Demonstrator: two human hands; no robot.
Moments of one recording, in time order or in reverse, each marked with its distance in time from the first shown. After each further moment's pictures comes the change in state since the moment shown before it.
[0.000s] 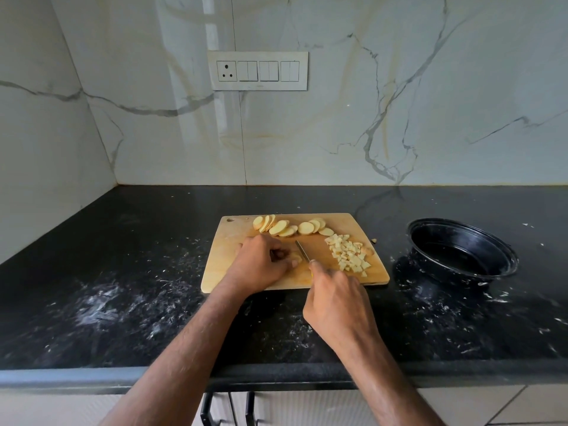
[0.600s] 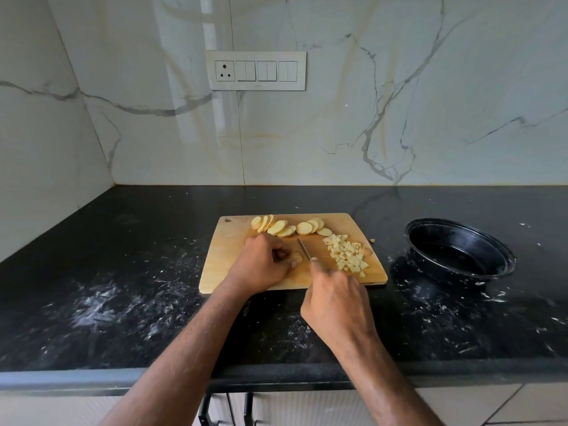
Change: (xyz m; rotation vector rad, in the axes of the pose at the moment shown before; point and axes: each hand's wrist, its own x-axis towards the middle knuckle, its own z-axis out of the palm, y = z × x) left_hand 0.001 0.009 0.001 -0.011 0.008 0.057; right_hand 0.000 -0.003 -0.004 -0.079 -0.015 0.044
